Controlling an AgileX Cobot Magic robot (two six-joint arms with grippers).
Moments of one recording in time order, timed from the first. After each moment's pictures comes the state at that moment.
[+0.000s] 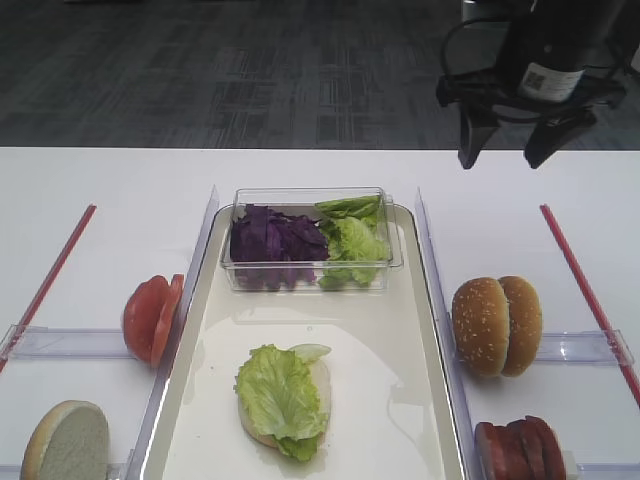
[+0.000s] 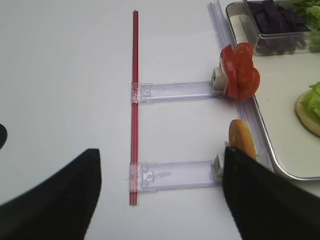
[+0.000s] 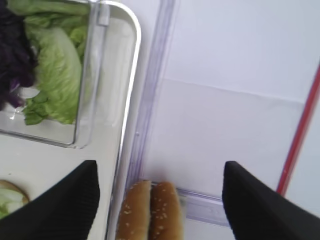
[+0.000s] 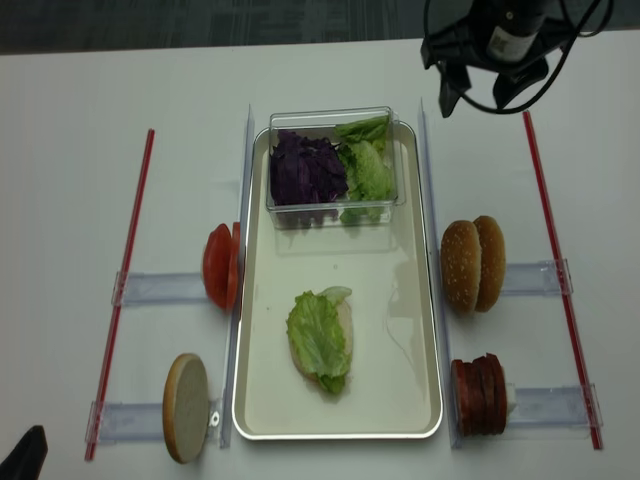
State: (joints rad) left arm -0.02 -0.02 -0.49 0.01 1.18 -0.02; right arm 0.21 1.89 -1.67 0.13 1.23 0.03
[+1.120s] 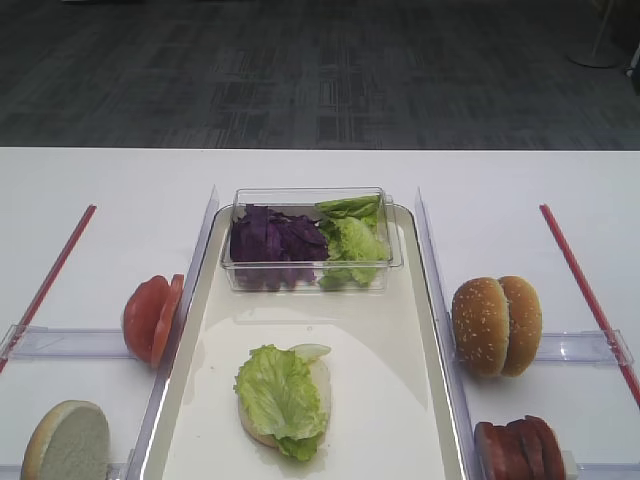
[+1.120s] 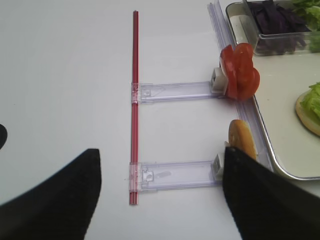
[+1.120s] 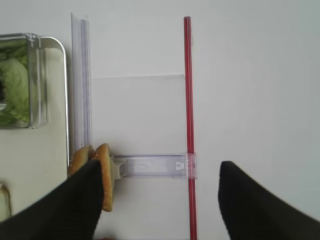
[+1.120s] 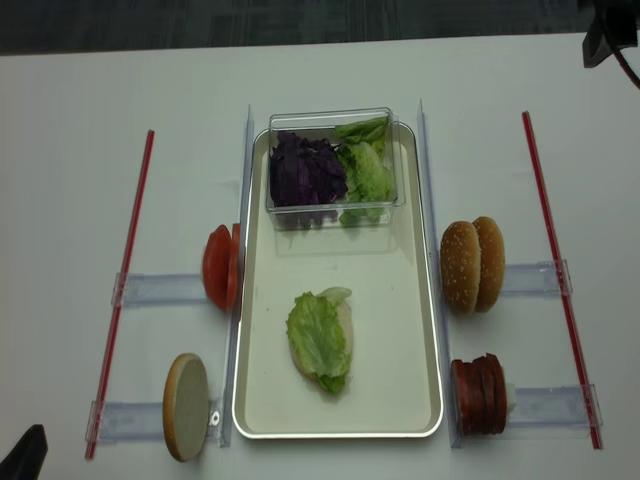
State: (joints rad) left arm -0.02 -0.02 -0.49 0.01 1.18 -0.02; right arm 0.00 1.42 -1.44 0.08 1.24 0.04
